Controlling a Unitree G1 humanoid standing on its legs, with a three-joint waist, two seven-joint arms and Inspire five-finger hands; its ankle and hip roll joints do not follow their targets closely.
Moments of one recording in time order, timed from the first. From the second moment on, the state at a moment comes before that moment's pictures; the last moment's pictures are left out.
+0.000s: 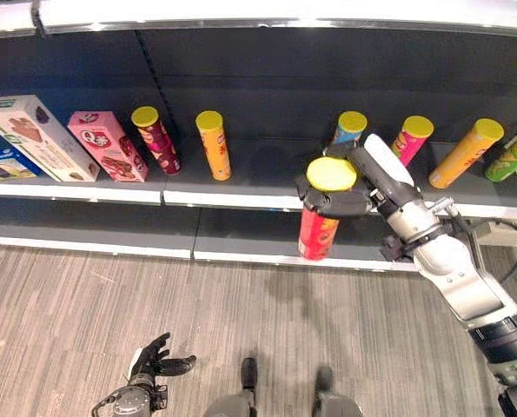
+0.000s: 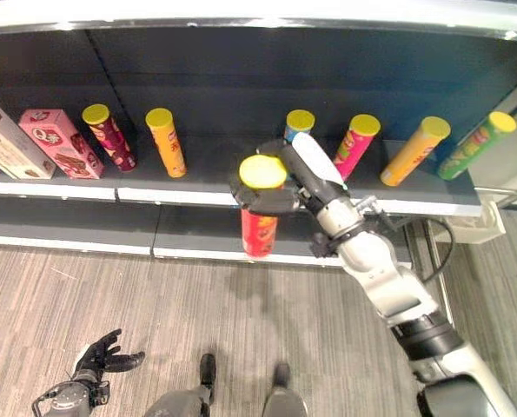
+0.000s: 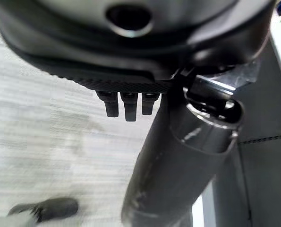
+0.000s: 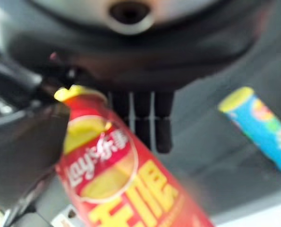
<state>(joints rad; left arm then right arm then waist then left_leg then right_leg) 0.01 0.31 -0.12 0.98 -0.30 -0.17 0.05 -0.49 -0.82 0.29 -0.03 -0.02 -0.16 -0.03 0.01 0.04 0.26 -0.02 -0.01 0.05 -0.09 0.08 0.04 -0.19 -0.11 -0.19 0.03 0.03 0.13</state>
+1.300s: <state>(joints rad) 0.07 0.30 -0.20 0.74 -0.31 -0.19 0.09 -0.74 -0.78 0.22 0.25 -0.50 -0.06 -0.45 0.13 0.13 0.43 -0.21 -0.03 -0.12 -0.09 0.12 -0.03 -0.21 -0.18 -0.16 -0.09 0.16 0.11</state>
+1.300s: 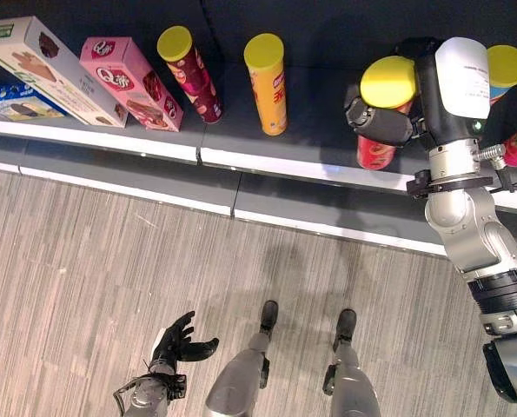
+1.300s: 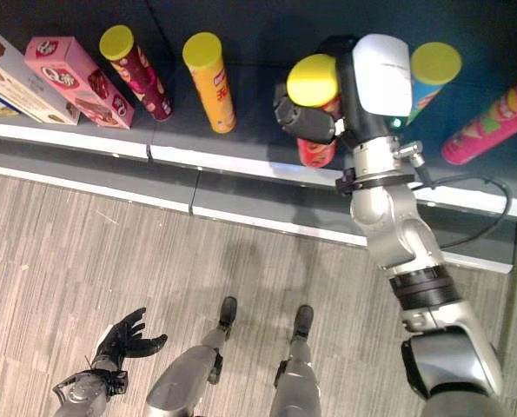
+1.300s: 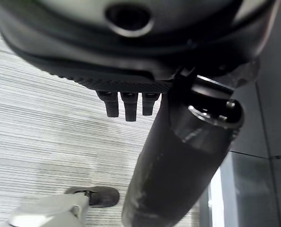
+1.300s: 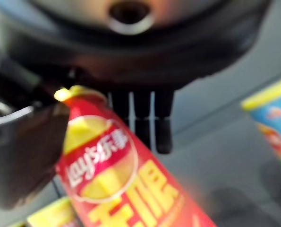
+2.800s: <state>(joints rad) 0.02 0.34 -0.27 0.45 -0.36 -0.20 0.12 -0.94 -0.83 0.23 0.54 -0.38 0.00 -0.64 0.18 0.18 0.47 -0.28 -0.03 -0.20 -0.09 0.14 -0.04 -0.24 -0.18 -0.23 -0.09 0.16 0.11</state>
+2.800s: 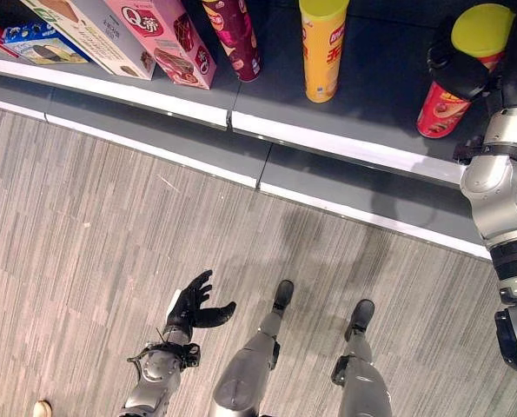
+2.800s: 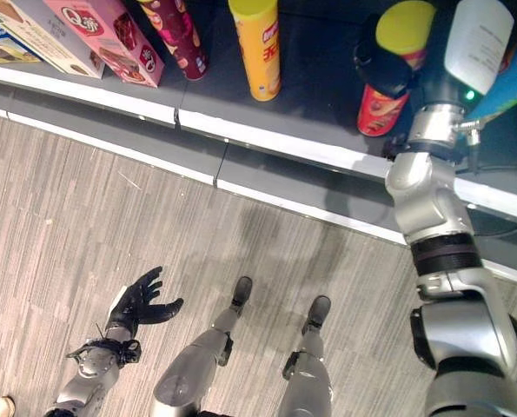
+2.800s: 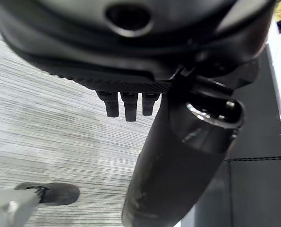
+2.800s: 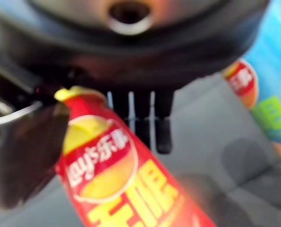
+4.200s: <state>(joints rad) -0.16 0.23 -0.35 0.81 -0.35 -0.18 0.25 -0.97 -0.59 0.14 0.63 0.25 -0.18 -0.59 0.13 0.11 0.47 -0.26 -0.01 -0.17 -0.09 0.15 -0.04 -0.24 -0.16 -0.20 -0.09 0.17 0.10</state>
